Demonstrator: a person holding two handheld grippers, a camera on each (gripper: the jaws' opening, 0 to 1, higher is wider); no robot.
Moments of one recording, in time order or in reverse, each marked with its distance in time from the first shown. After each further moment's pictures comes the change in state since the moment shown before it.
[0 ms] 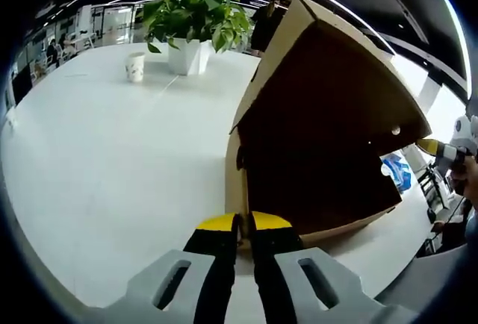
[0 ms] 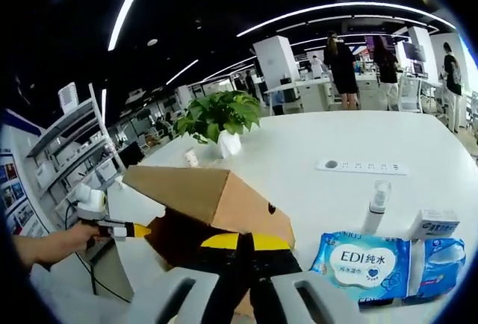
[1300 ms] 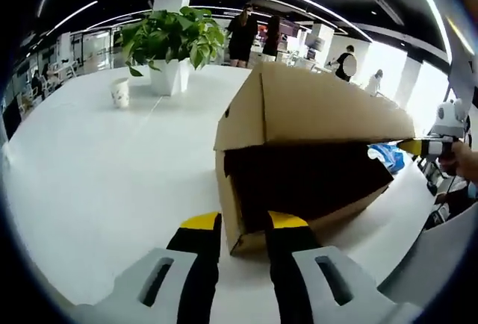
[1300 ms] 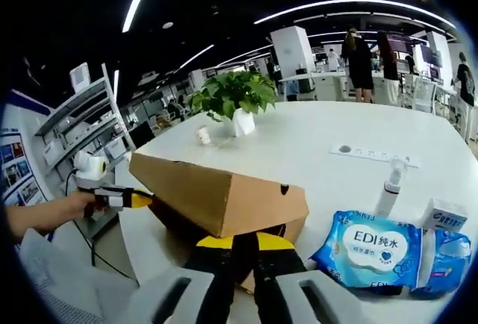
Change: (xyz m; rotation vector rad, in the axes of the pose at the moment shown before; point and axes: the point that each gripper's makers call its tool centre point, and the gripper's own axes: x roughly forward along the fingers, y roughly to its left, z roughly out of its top) left arm -0.016 -0.010 0.006 0.171 -0.079 -0.075; right arm 0.001 0.012 -0.044 -0.094 0.080 0.061
